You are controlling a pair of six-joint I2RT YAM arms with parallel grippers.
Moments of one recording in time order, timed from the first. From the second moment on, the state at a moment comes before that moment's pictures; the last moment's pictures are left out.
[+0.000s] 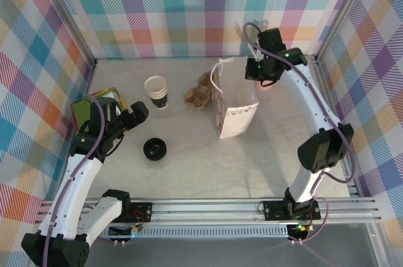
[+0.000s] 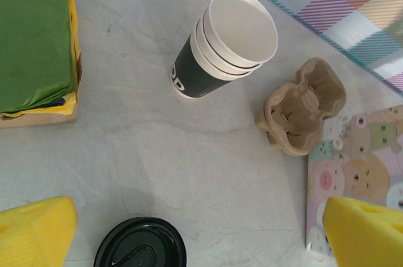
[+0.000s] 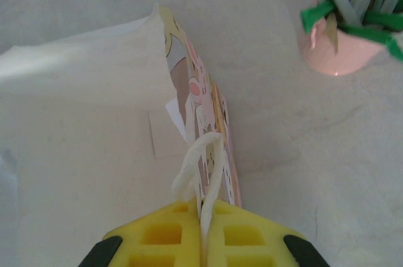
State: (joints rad) left arm -0.16 0.87 0.93 -0.72 0.00 -0.62; right arm 0.31 1.78 1.95 -1.09 -0.04 0.34
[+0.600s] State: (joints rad) left arm -0.16 0.89 0.94 -0.72 -0.02 -0.60; right arm 0.24 2.03 2.29 -1.19 -0.07 0.32
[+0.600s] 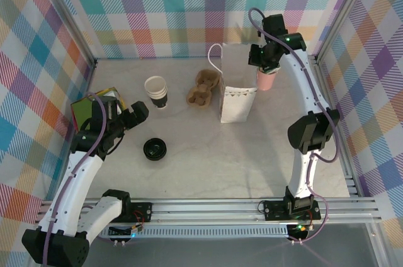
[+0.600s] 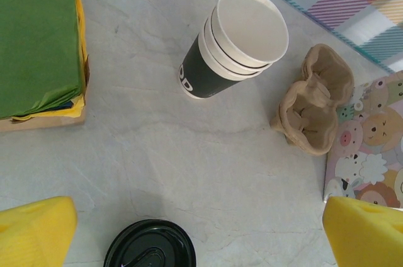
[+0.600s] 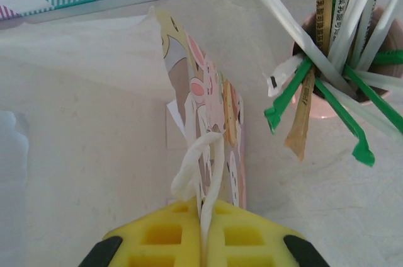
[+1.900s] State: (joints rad) left arm -0.16 1.48 1.37 -0.84 -0.02 -0.60; right arm 0.65 1.28 1.47 -0.88 -0.04 0.33
